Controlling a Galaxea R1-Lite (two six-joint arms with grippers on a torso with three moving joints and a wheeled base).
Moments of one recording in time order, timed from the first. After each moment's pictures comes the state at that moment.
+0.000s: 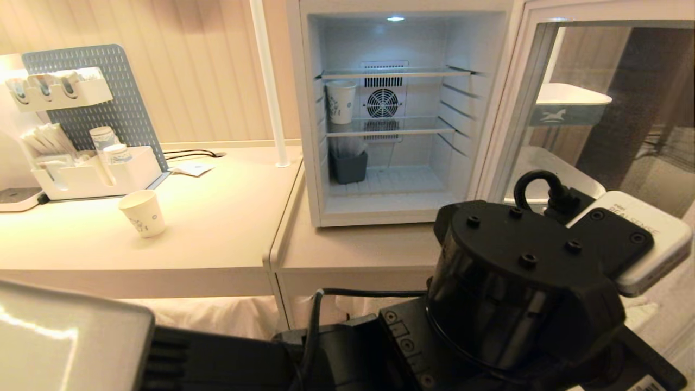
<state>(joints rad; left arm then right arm) -1.21 1.99 -1.31 -0.65 -0.10 0.02 0.00 0.00 -0.04 0.10 0.01 -0.06</state>
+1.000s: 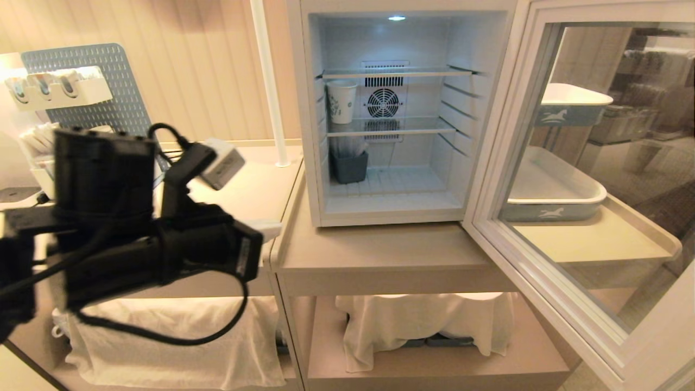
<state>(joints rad) -0.50 1.39 -0.85 -0.19 -0.06 0.07 0.00 0.00 -0.04 0.10 0.01 -0.06</state>
